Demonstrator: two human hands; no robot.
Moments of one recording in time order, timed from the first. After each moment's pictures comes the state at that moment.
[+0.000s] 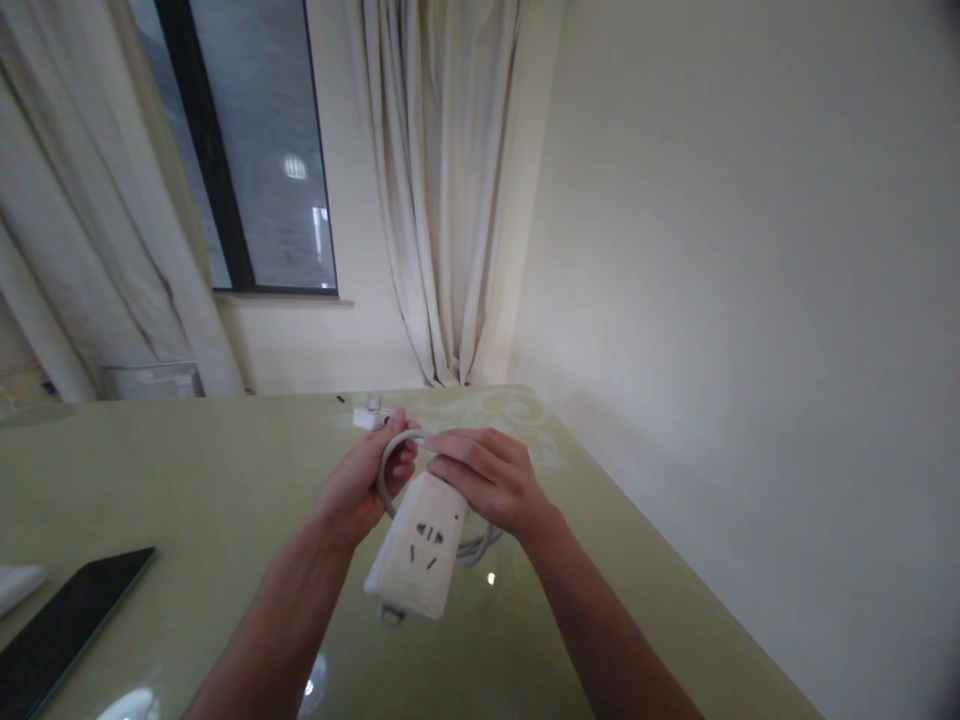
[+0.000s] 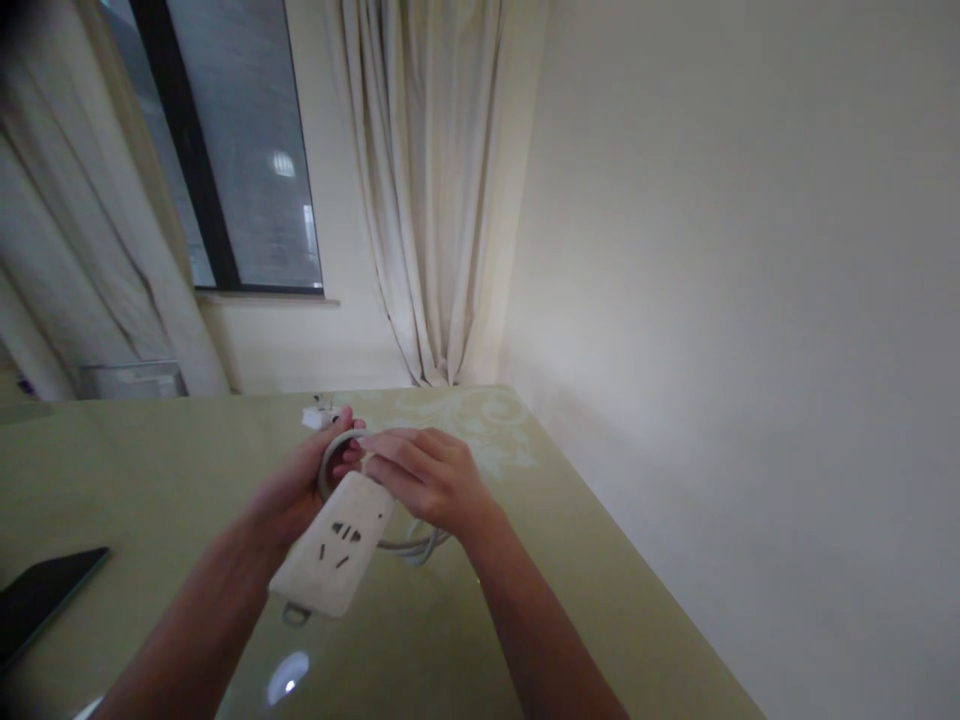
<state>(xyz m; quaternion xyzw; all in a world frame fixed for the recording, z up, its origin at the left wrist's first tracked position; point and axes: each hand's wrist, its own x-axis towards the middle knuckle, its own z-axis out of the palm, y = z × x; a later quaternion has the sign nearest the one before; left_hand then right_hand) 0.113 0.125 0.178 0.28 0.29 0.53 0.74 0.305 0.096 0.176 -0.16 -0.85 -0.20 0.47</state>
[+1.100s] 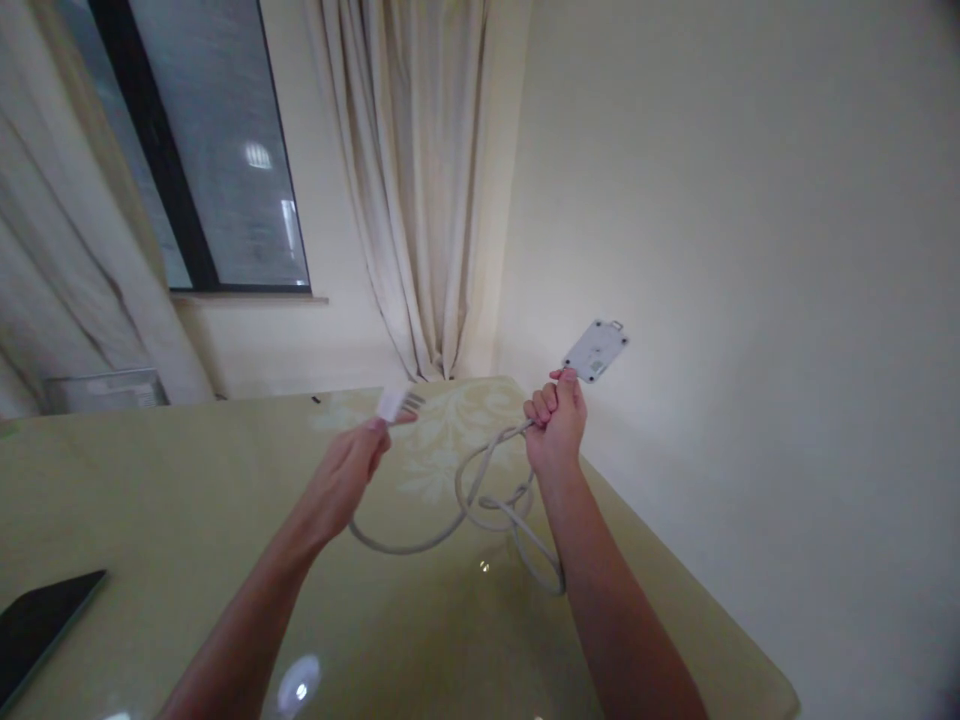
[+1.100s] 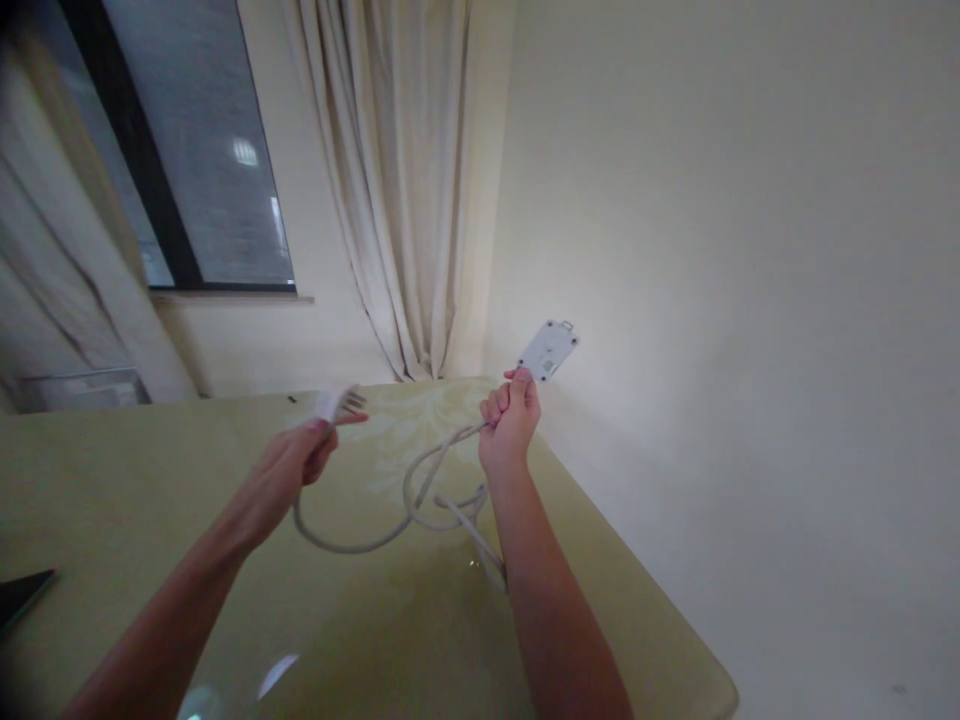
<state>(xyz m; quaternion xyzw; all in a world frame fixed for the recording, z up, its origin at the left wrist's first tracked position) 0.103 0.124 0.166 0.64 0.36 0.53 0.43 0.372 0.132 0.182 -0.23 -0.30 0.33 0.87</state>
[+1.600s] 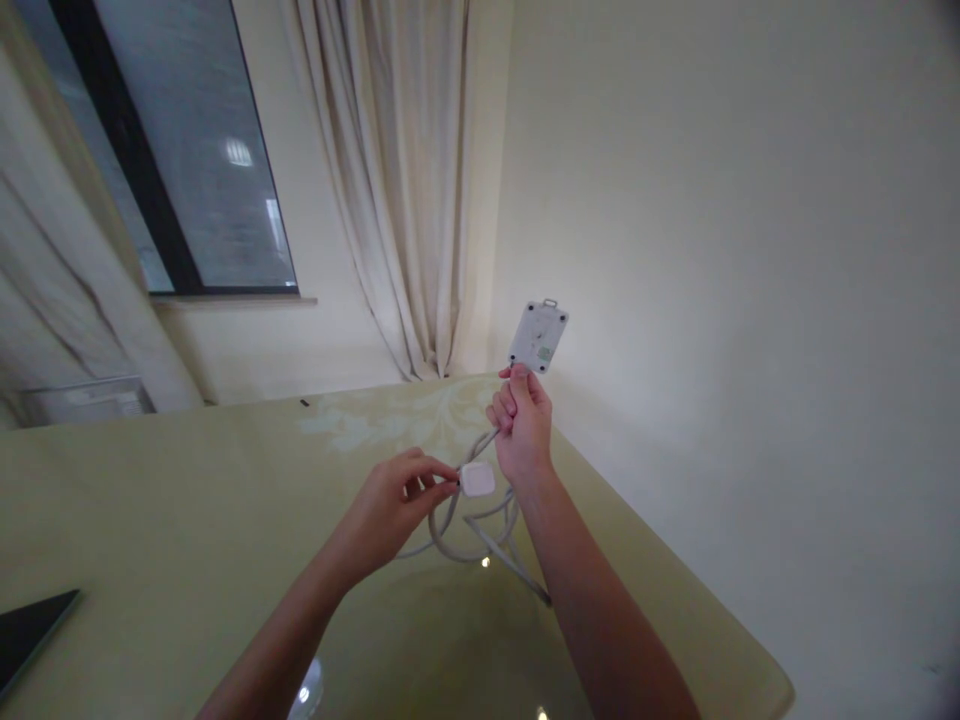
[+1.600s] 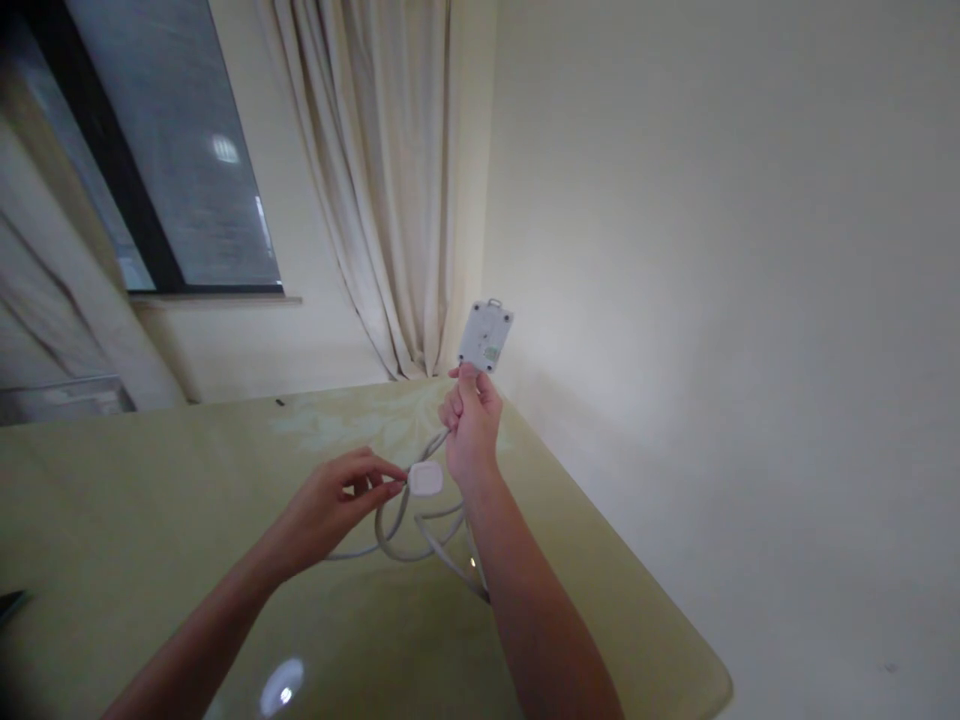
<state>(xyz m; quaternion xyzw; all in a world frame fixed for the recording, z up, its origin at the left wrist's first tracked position) 0.155 0.106 0.144 0.78 0.35 0.38 0.35 0.338 0.125 0.185 -0.21 -0.35 0.41 0.82</state>
